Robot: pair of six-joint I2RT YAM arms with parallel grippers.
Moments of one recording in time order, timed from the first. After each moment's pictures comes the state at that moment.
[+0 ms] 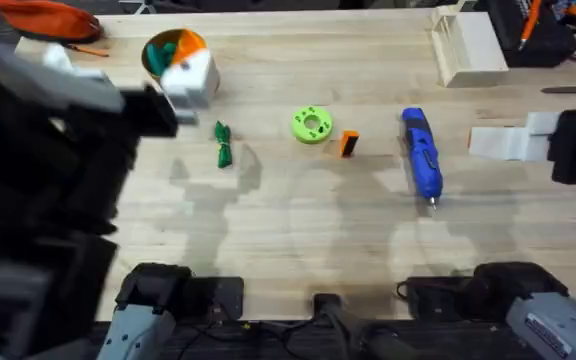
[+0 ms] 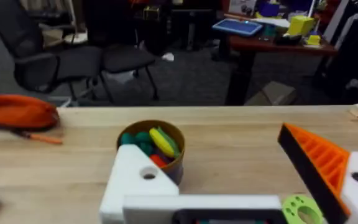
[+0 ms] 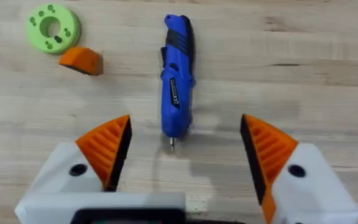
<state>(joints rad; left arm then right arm) -0.09 0.48 0.55 -0.16 -0.02 -0.04 0.00 0.77 1.06 -1.23 -0.02 0.02</state>
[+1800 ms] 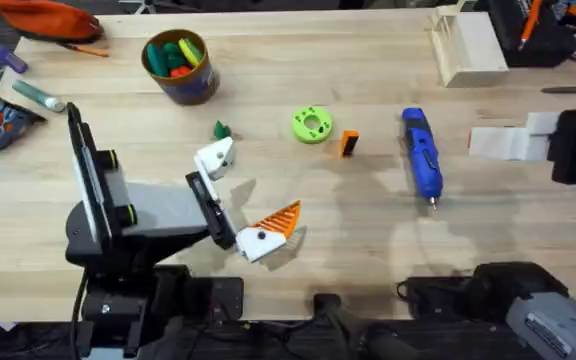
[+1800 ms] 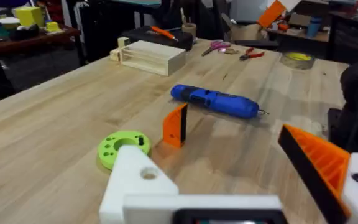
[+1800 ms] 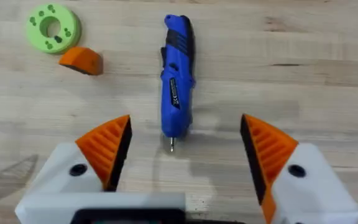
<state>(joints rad) -0.01 0.01 0.01 -0.11 1.06 0.06 0.00 0.77 1.06 -1.23 -0.02 0.02</state>
